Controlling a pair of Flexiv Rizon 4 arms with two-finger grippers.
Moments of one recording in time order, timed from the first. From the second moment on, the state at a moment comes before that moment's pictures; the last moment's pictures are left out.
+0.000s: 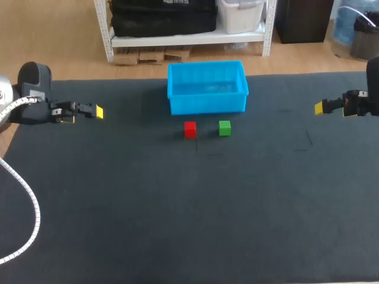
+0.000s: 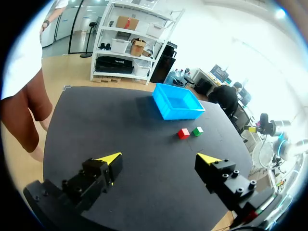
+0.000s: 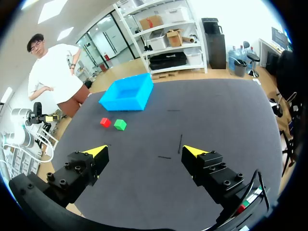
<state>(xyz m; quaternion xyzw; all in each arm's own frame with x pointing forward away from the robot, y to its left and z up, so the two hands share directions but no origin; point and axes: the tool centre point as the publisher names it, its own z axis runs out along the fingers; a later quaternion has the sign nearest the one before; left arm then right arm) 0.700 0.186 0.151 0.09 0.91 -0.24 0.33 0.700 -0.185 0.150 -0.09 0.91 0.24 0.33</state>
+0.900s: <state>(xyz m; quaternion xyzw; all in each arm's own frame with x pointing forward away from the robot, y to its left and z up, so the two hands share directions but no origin) 0.694 0.125 0.151 0.17 0.91 -0.22 0.31 0.700 -0.185 0.150 -0.09 0.91 0.24 0.33</state>
